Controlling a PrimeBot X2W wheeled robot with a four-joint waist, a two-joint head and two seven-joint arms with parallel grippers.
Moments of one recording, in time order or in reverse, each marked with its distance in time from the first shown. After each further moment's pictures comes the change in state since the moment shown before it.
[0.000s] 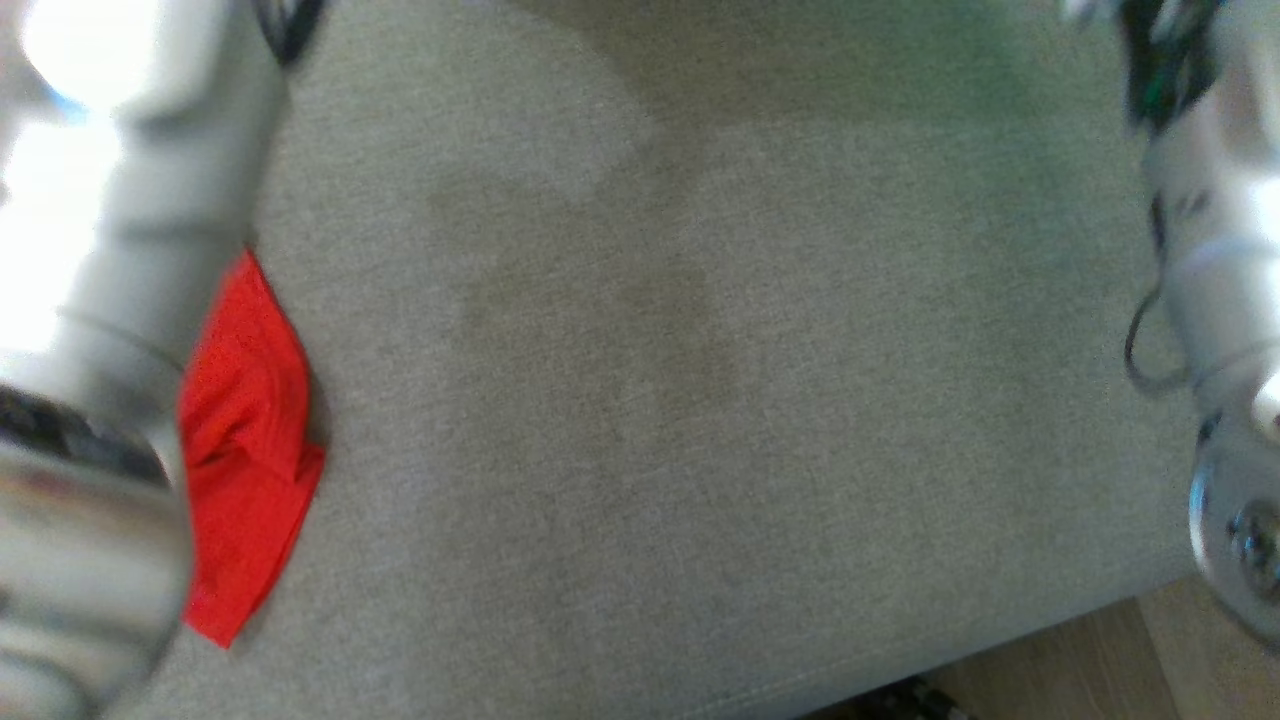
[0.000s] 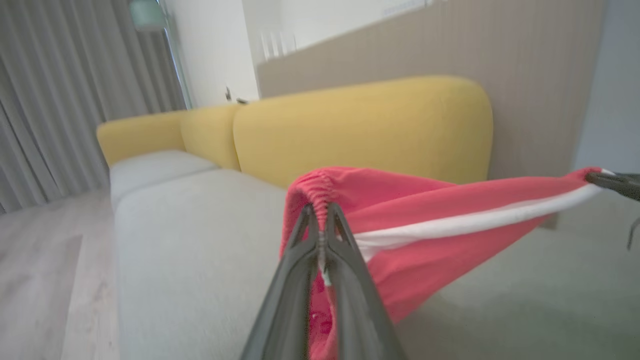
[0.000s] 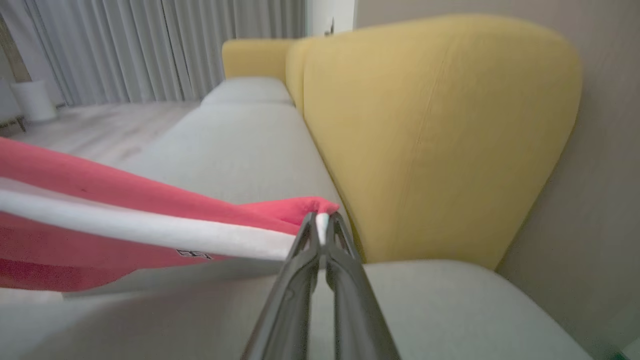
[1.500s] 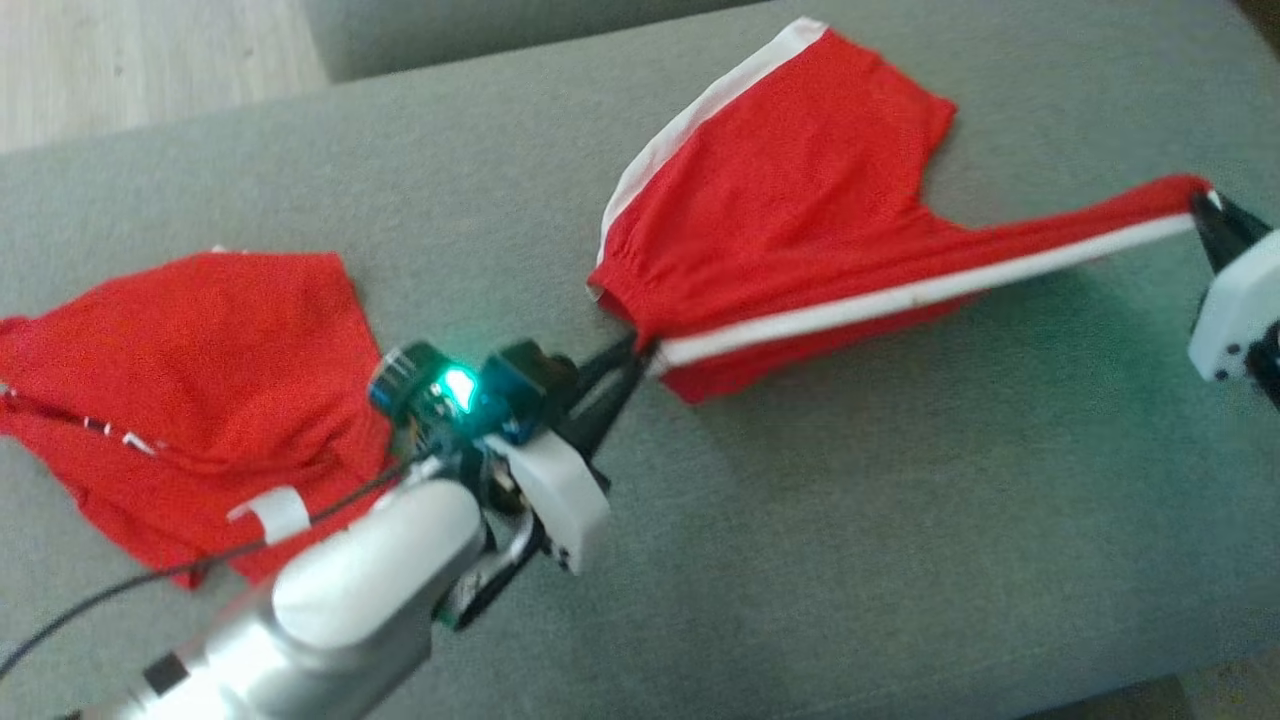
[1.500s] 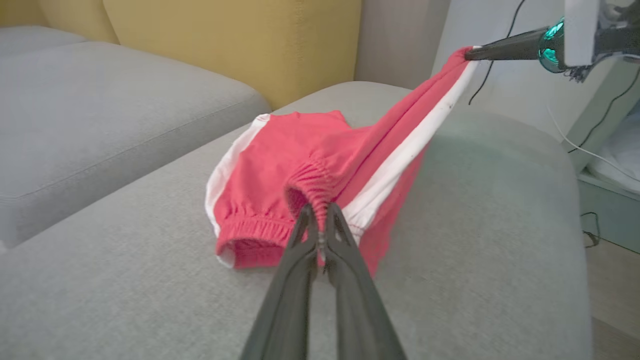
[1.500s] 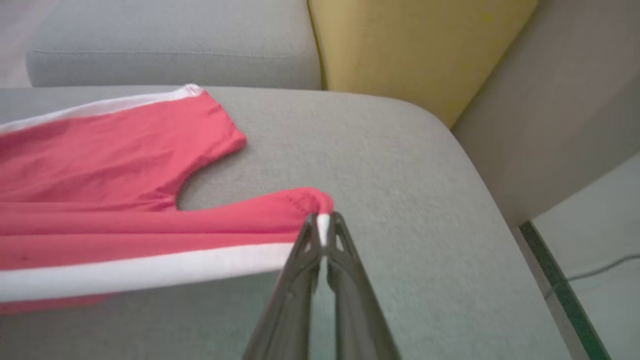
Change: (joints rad) left arm 0.745 0.188 -0.313 -0.714 -0.118 0.240 0.213; right arm 0.648 -0.381 0.217 -0.506 0.305 0.002 0.497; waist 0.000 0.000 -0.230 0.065
